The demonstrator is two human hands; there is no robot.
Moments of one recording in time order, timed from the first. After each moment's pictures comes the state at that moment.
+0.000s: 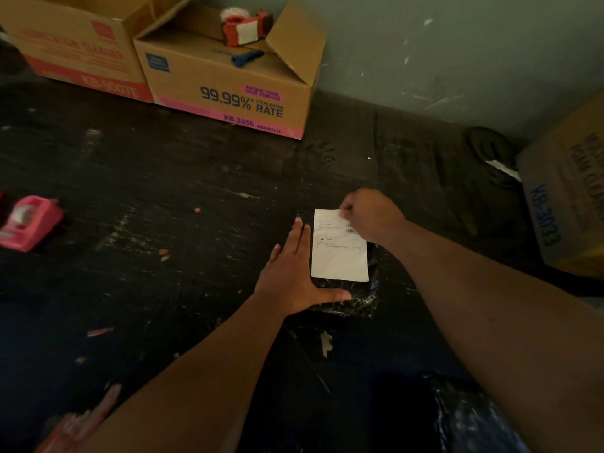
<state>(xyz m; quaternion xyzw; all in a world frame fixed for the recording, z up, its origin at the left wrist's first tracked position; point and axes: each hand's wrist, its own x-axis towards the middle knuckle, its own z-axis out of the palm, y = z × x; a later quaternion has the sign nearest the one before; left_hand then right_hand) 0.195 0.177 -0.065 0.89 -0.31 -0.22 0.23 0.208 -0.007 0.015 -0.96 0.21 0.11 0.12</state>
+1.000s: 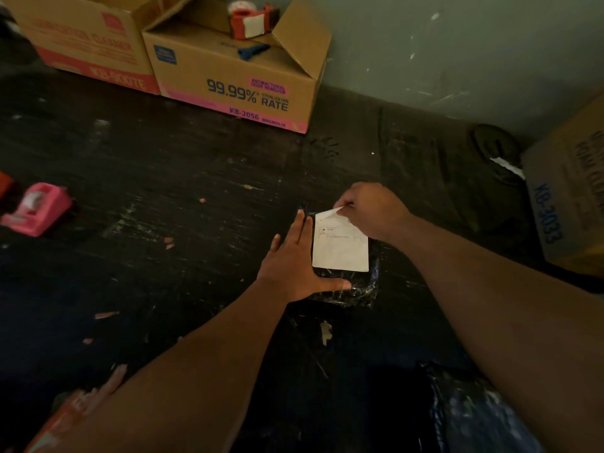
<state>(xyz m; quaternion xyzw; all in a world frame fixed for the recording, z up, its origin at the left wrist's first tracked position) 0.195 0.176 -0.069 0.90 -0.31 -0.21 0.22 0.190 -0.003 0.030 -0.99 0.07 0.08 0.11</state>
